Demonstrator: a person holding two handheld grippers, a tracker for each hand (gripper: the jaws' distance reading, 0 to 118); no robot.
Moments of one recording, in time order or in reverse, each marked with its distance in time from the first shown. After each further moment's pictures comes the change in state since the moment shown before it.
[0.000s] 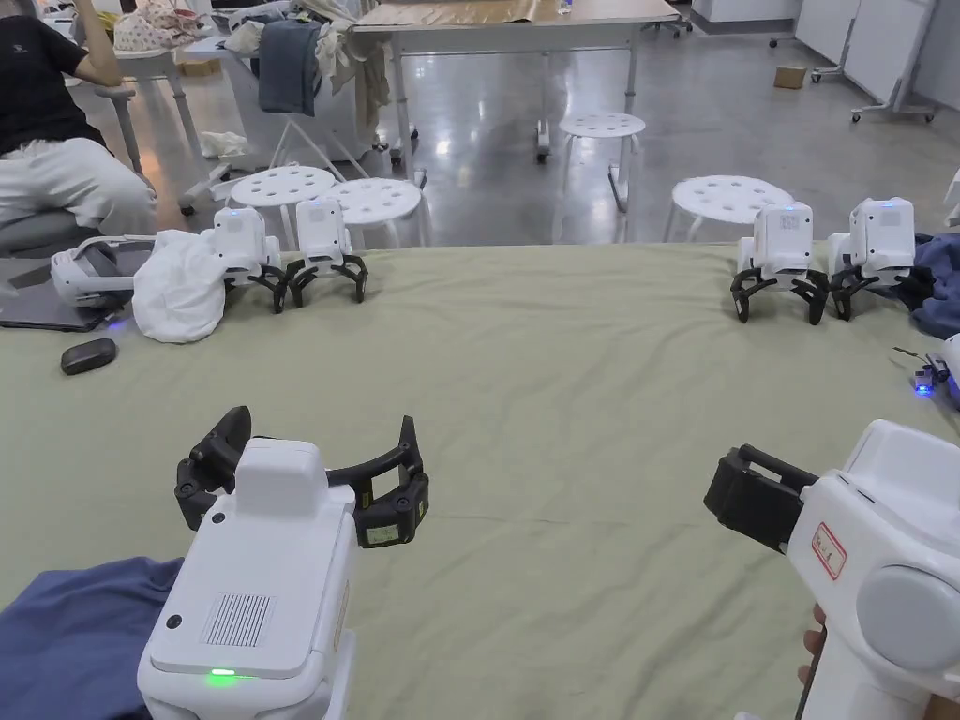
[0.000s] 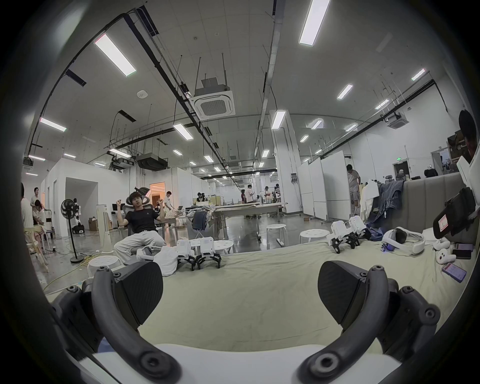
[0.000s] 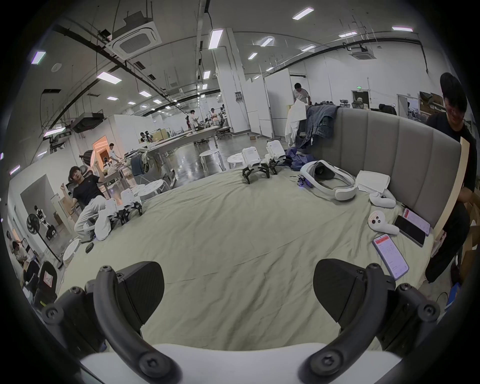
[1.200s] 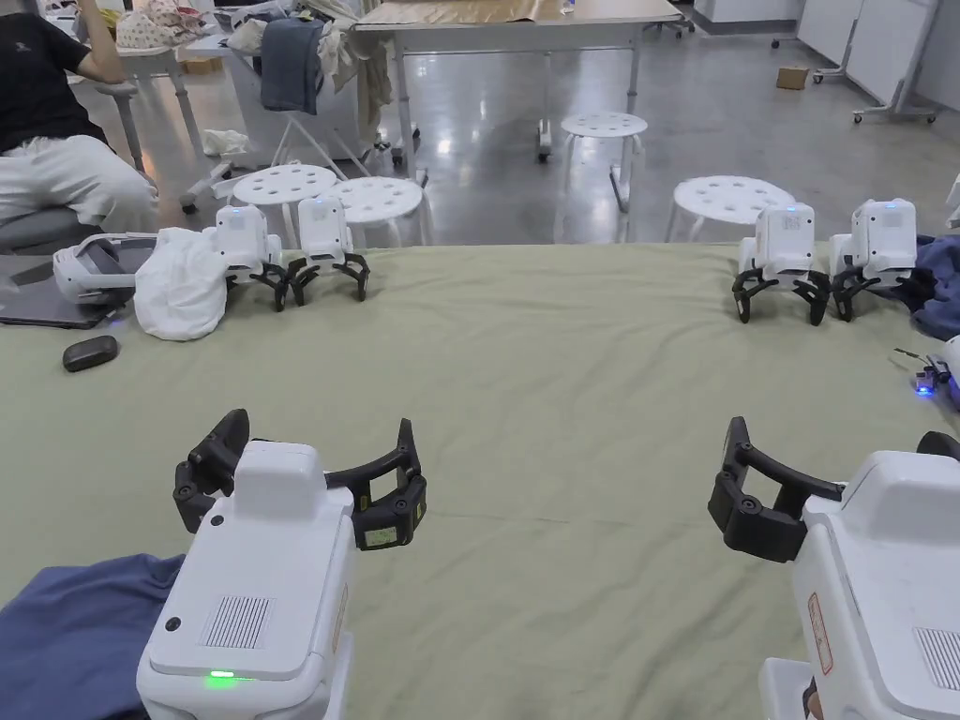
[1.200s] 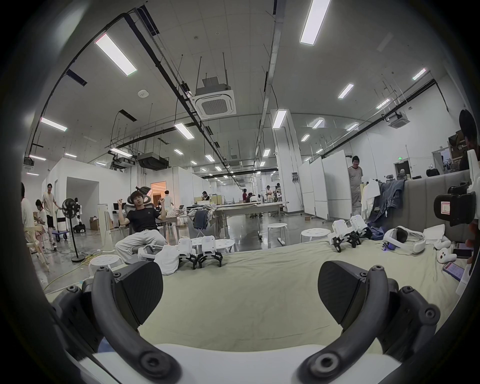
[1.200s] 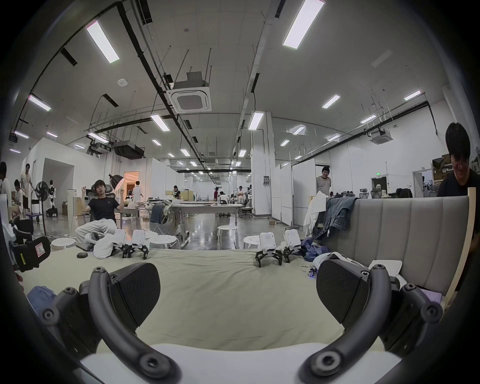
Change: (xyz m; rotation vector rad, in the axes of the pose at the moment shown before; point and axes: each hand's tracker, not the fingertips) left arm -0.002 -0.002 0.002 -0.006 0.008 0.000; right arm 0.013 -0.038 -0.007 0.560 0.113 0.247
